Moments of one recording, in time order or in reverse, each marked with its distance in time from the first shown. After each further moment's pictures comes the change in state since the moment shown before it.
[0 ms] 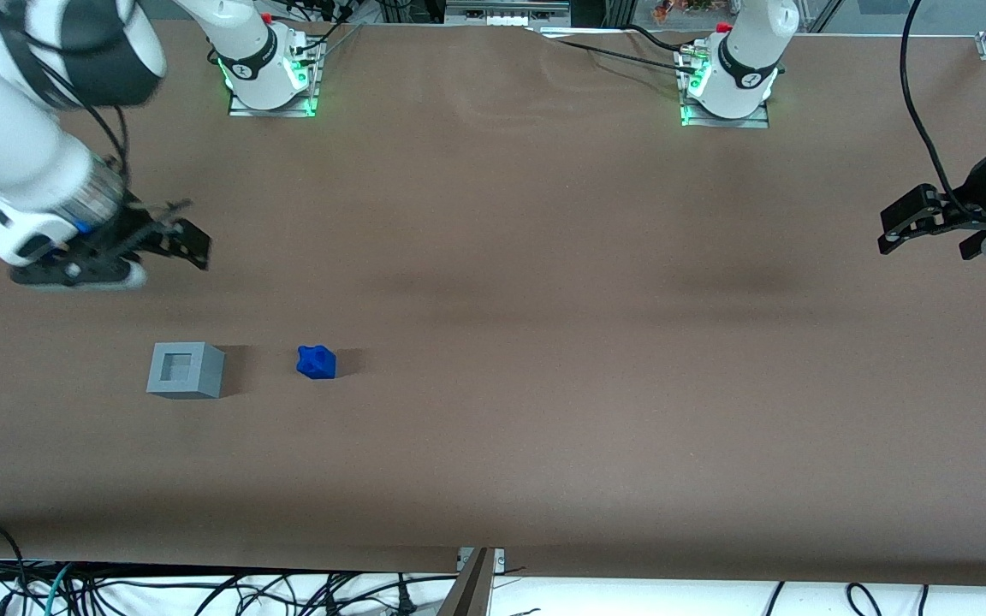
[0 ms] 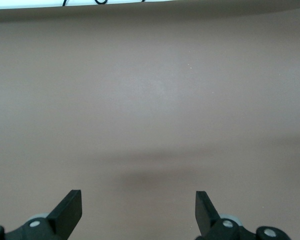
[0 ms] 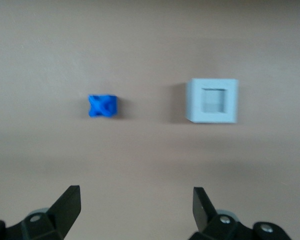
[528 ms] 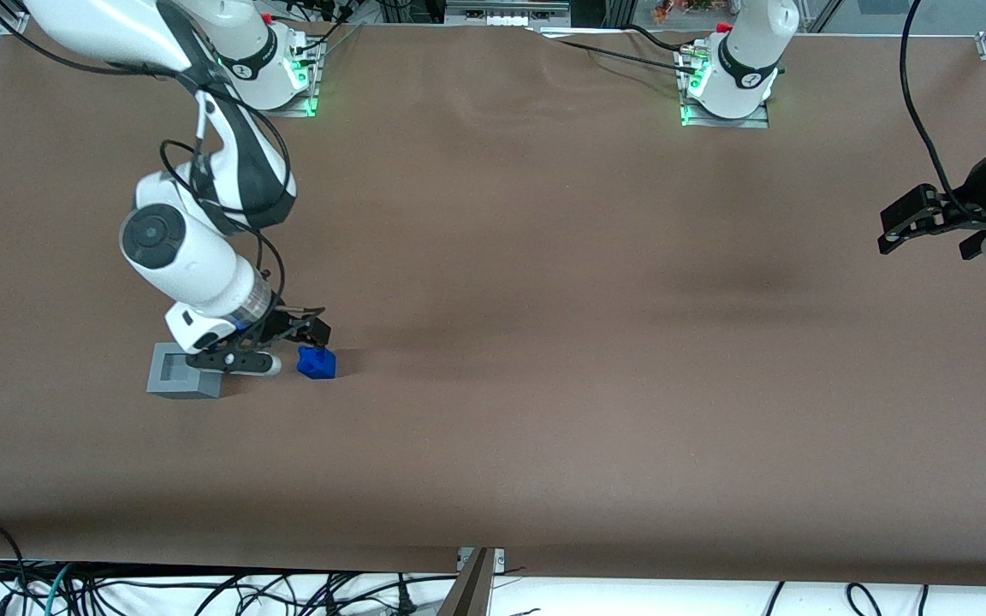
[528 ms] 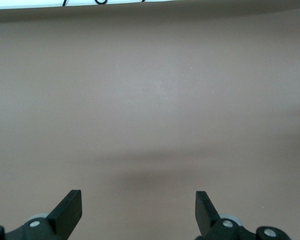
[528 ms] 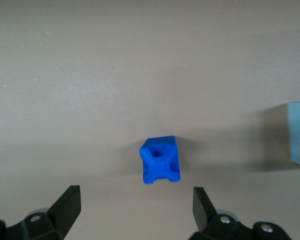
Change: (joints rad) arm 0.056 0.313 0.056 -0.003 -0.041 0.382 0.208
